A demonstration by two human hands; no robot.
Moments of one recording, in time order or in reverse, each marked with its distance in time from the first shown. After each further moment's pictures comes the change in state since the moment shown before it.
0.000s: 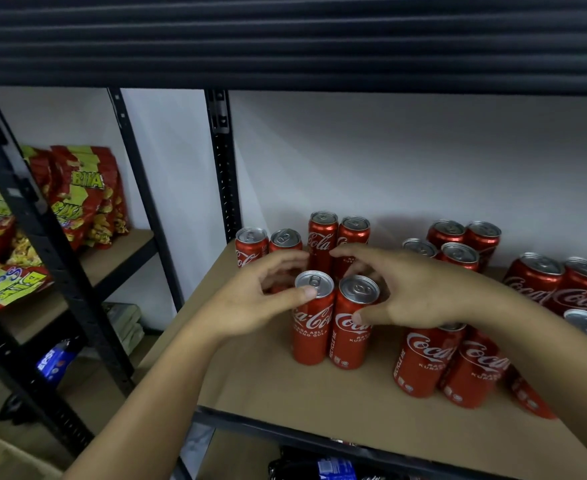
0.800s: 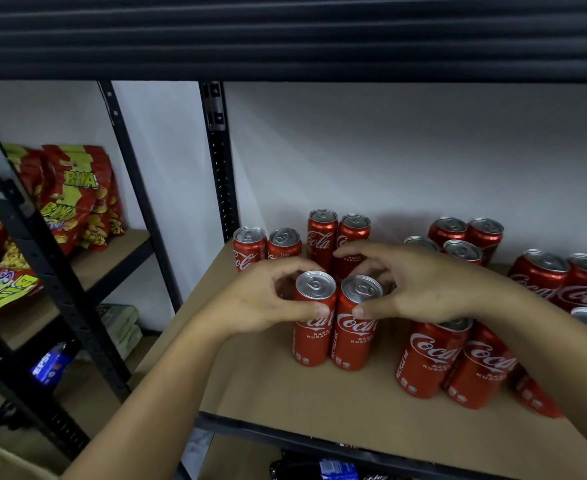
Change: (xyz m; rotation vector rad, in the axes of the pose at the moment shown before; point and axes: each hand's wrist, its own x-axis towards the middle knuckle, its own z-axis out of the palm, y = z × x) left_hand 0.013 0.005 0.001 0.124 -0.152 0.059; right_hand 0.005 0.009 -0.002 0.139 -0.016 0.034
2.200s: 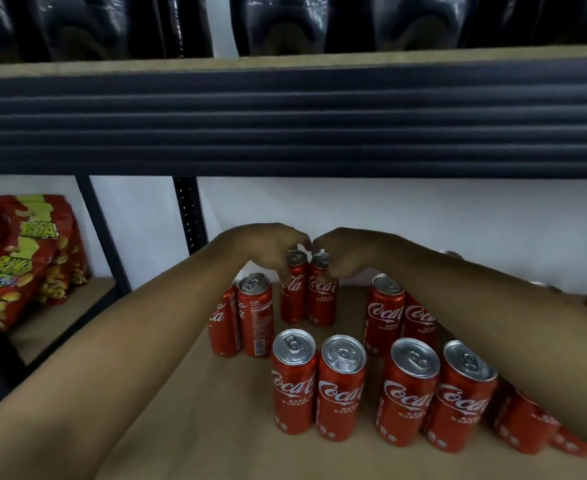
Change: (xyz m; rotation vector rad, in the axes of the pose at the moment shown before) left_hand 0.189 0.019 -0.054 1.011 -0.359 -0.086; right_hand 0.124 0.021 -0.059 -0.532 0.031 0.128
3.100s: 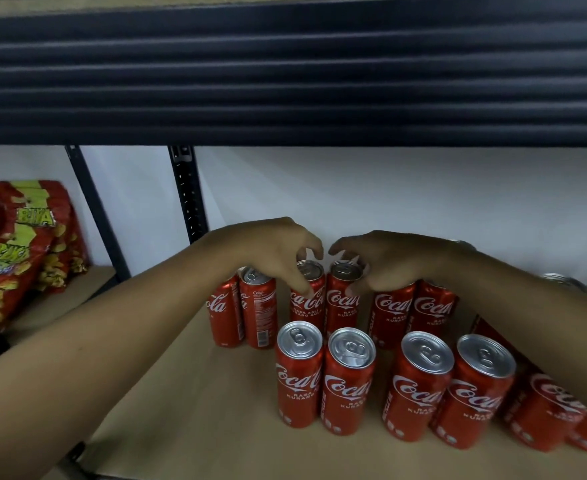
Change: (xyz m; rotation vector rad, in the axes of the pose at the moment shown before) left_hand -0.040 0.023 0.003 -0.039 0.037 0.123; right_hand -0.057 0.015 0.008 0.147 -0.034 -0.029
